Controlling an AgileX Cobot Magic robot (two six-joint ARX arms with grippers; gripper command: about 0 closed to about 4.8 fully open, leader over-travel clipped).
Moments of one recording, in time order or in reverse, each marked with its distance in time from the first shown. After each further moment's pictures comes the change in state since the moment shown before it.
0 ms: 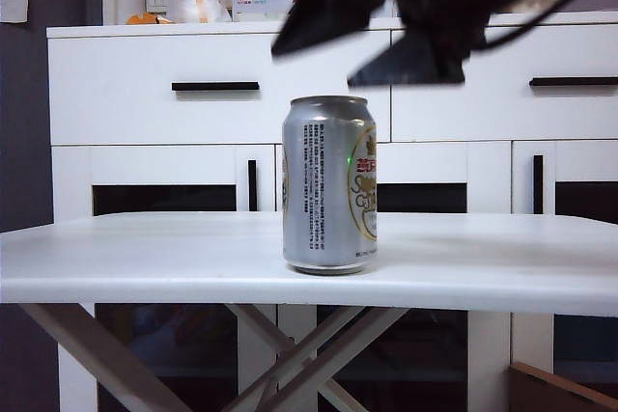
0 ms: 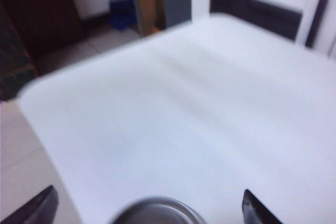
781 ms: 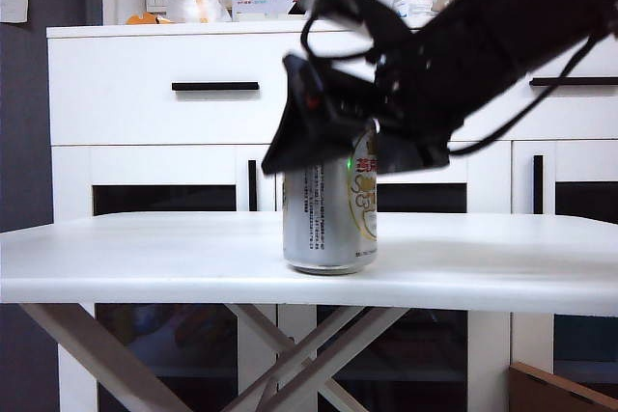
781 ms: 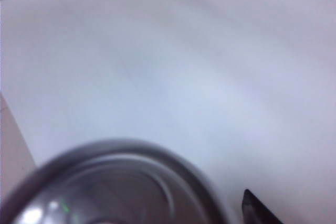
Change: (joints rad) left arm 0.000 0.000 0.000 0.000 -0.003 0.049; right arm 0.002 0.215 -0.001 0.036 0.008 -0.052
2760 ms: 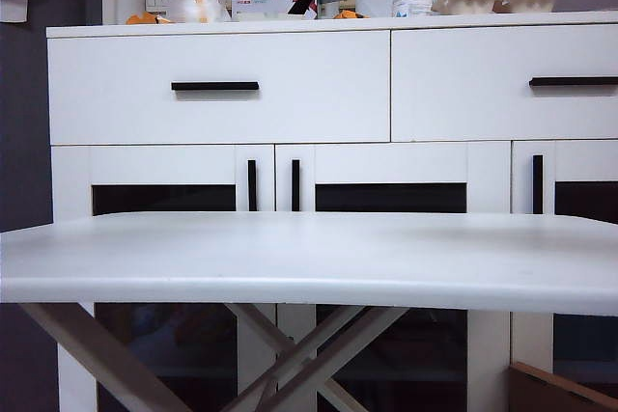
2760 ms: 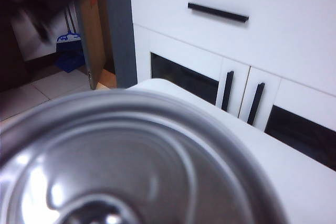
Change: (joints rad) left arm 0.003 0.414 0.000 0.589 0.065 -0.926; right arm 0.003 -0.467 0.209 -0.340 0.181 -0.001
